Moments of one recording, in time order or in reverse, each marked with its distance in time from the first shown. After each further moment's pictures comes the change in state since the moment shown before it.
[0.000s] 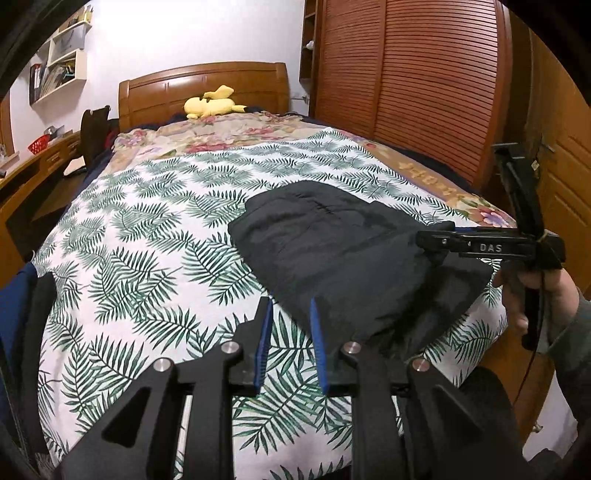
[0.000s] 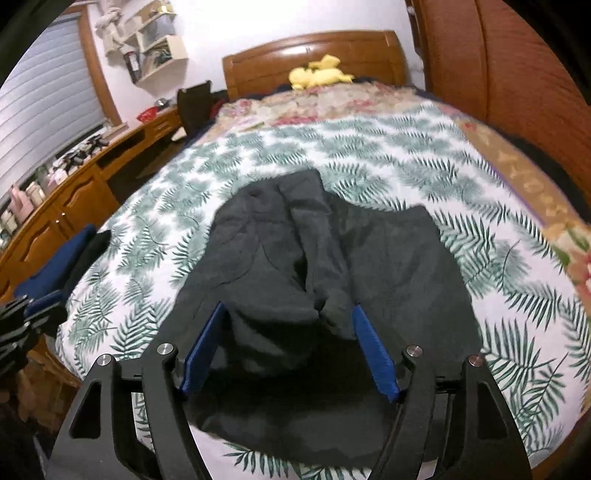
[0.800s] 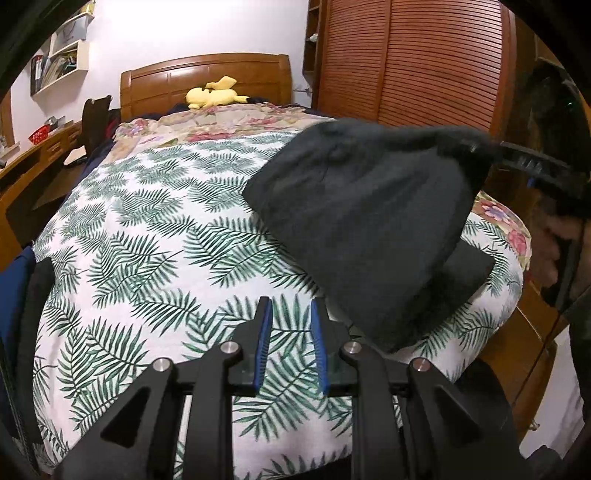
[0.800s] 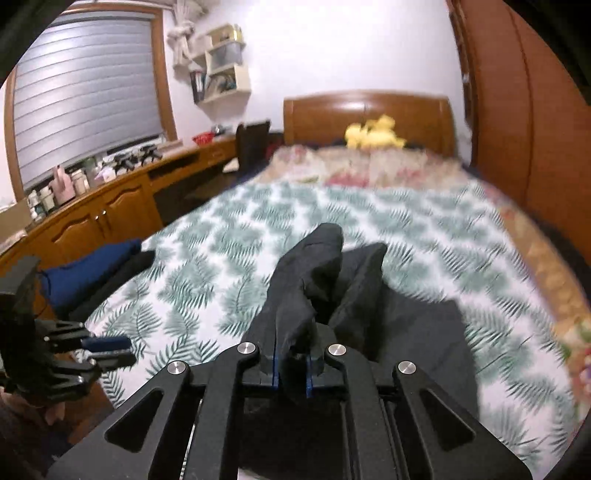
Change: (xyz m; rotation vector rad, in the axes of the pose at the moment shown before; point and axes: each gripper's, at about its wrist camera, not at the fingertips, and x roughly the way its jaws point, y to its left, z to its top) left arm 0.001 -0.001 -0.012 -0.009 0.023 -0.004; right arm -0.066 0.053 0.033 -0.226 -0.247 0.093
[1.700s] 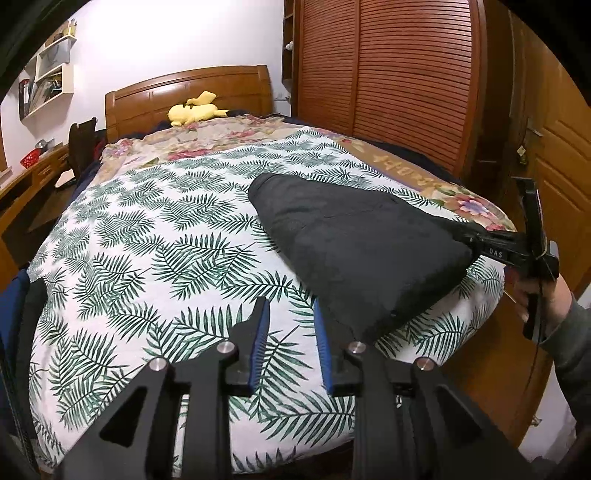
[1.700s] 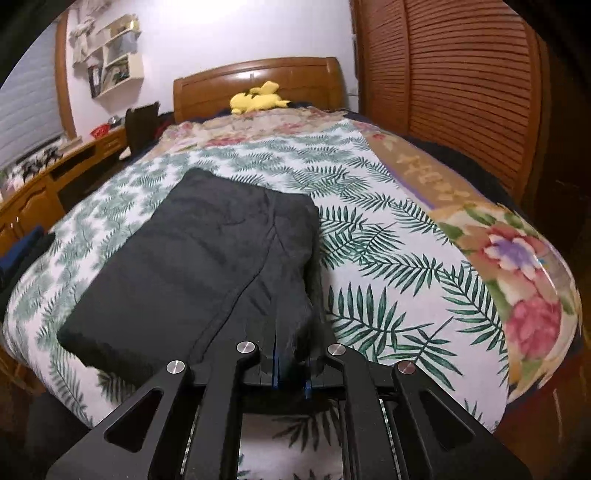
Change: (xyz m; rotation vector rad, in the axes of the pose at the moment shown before) left arm -0.011 -0.071 0.005 0.058 -0.029 -0.008; right arm -0.054 -0.134 -0.123 0.172 0.151 -0.336
